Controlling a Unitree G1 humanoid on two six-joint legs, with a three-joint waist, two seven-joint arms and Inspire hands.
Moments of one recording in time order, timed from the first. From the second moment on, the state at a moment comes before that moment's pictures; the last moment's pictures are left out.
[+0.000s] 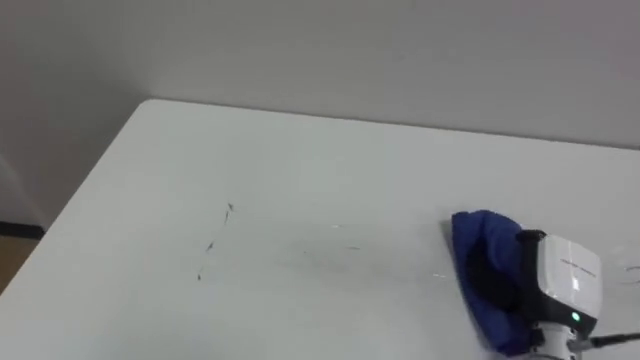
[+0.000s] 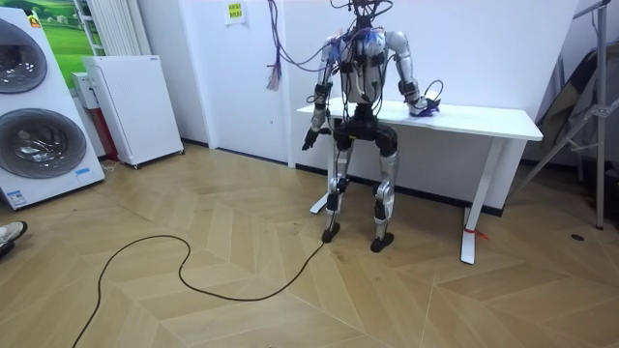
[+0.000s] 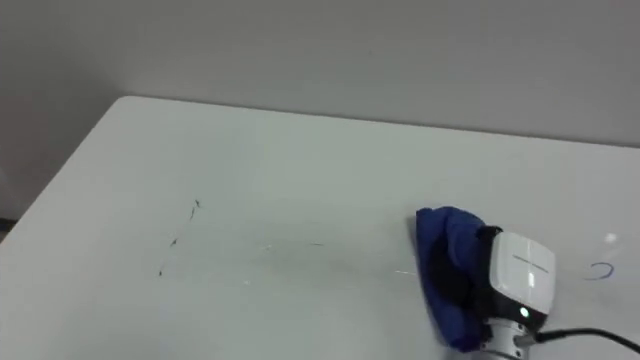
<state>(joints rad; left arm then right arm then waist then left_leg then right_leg) 0.30 0.22 0.02 0.89 0.42 0.13 0.25 0.06 -0.28 0.20 0.52 -0.83 0.06 -0.65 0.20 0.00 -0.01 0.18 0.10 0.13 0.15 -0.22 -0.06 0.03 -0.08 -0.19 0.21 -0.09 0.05</state>
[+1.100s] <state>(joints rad) 0.16 0.24 0.01 0.96 0.42 0.08 0.22 -0.19 -0.17 0.43 0.57 -0.91 0.11 -0.56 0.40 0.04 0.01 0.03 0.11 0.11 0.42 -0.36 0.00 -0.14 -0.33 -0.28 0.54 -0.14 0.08</state>
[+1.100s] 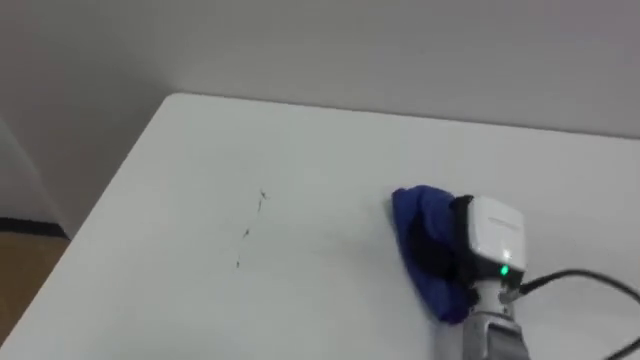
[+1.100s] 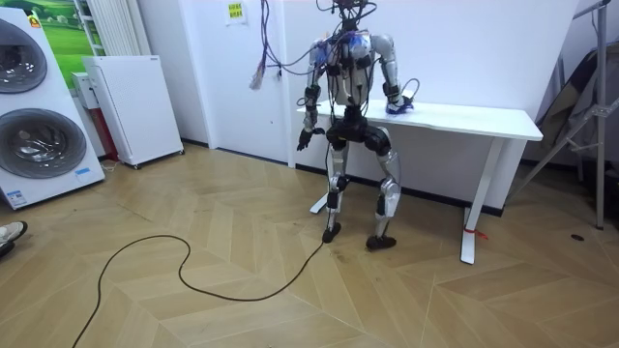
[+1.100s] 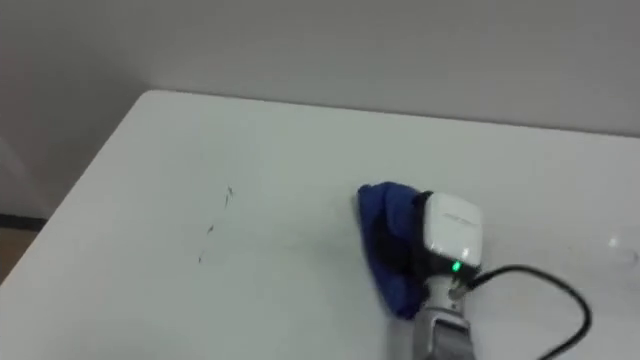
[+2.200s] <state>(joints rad) 0.31 0.22 0.06 0.98 0.38 0.11 0.23 -0.10 -0.26 0.22 0.57 -0.81 -0.02 -0.61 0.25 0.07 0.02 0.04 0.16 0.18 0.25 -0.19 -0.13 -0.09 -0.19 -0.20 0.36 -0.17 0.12</state>
